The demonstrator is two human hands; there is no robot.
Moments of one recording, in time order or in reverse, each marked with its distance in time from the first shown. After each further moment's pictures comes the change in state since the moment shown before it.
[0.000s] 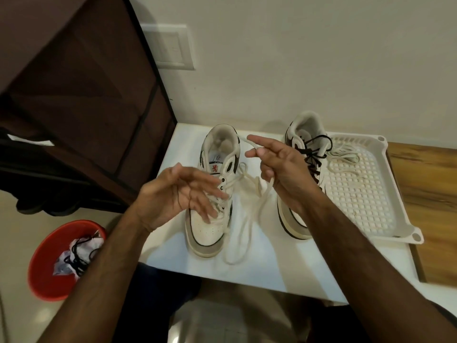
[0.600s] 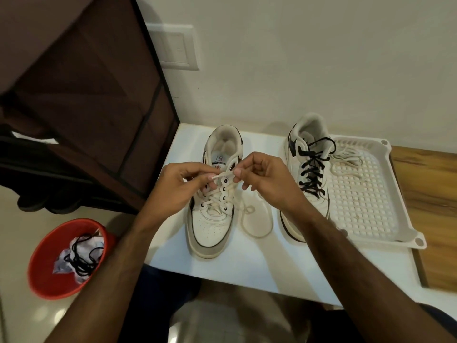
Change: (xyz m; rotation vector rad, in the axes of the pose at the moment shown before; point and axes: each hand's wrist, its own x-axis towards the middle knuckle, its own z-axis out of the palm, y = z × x) left_hand 0.015 -0.017 -0.002 0.750 0.515 0.116; right_hand -0.005 0.011 0.025 -0.433 -0.092 -0.050
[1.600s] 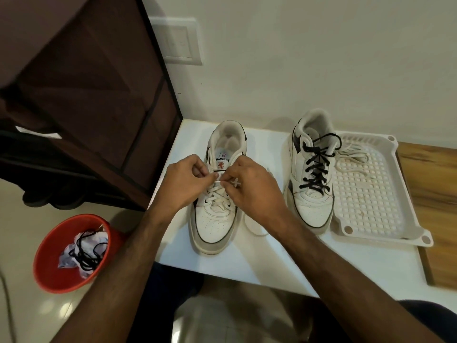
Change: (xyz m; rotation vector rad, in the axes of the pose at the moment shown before) left_hand 0.007 -0.008 0.006 0.433 0.174 -0.341; right_hand -0.005 0.005 0.042 -0.786 0.070 -0.249
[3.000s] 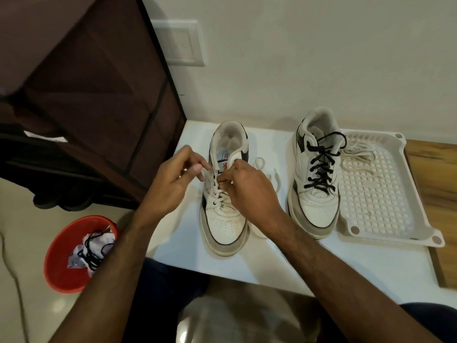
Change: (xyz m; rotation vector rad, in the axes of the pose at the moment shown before) left_hand -0.004 -0.013 -0.026 -0.220 -0.092 0.405; right_hand 0.007 0.000 0.024 -0.055 -0.004 -0.015
